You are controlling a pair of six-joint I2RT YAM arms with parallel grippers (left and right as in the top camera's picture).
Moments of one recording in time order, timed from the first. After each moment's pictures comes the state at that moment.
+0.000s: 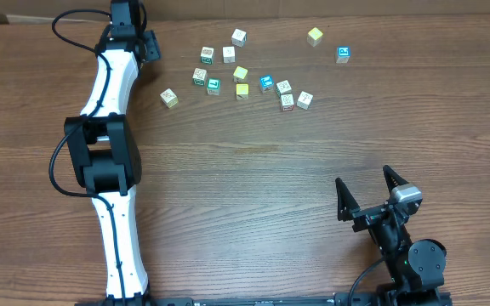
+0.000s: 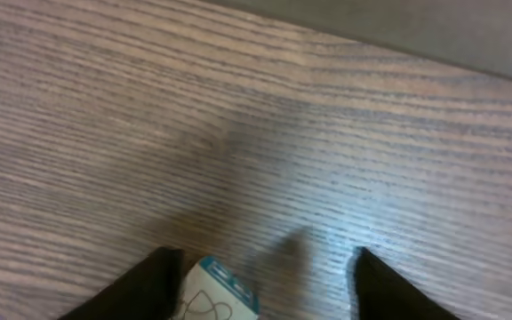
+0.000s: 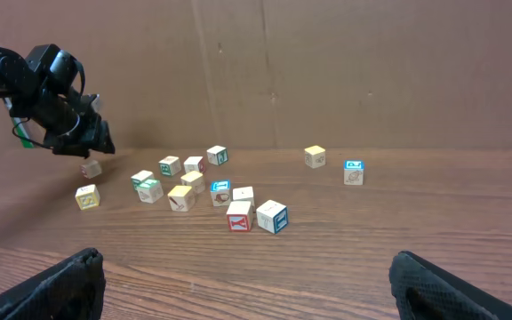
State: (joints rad) left arm 0.03 2.56 2.23 -0.57 -0.17 -0.24; right arm 0.13 0.01 0.02 -0.02 -0.15 0.12
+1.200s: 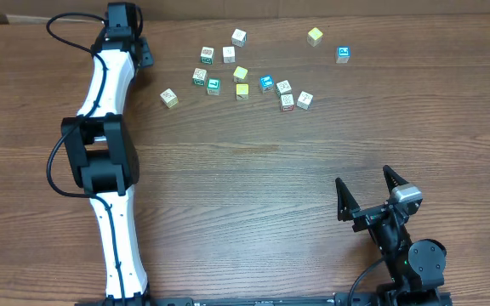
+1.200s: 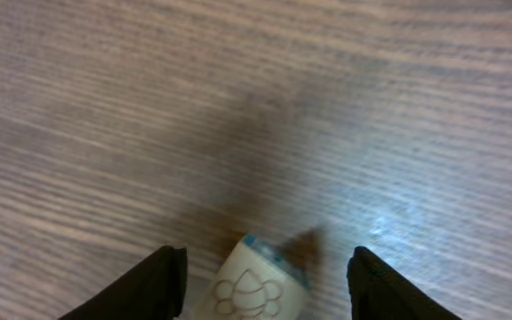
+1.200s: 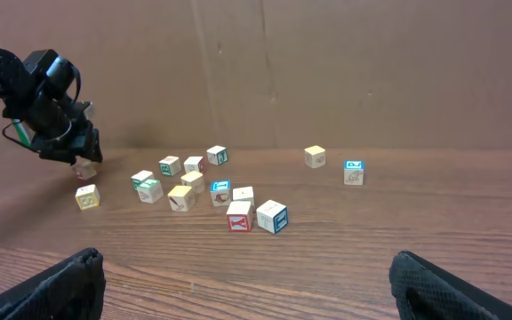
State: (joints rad) left arm 0.05 2.56 2.23 -0.66 -0.24 -0.21; right arm 0.13 0.01 0.02 -0.02 -0.15 0.12
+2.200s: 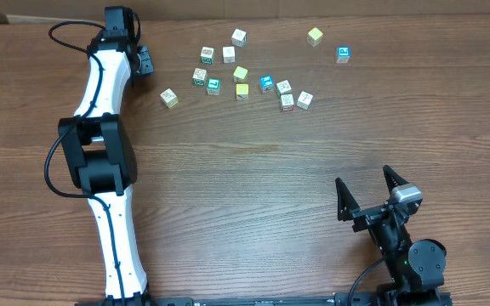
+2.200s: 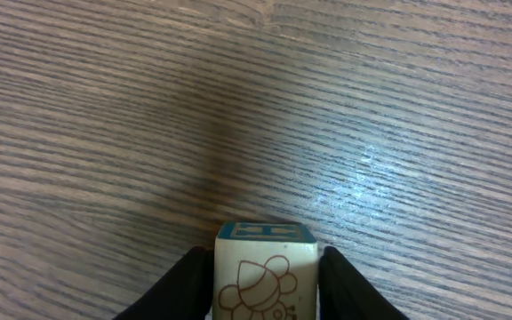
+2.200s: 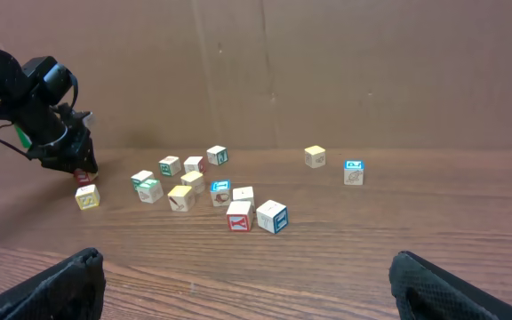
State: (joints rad) left arm 0.06 2.56 2.23 -0.76 -0.13 -0.21; right arm 0.13 0.01 0.02 -0.02 -0.15 0.12
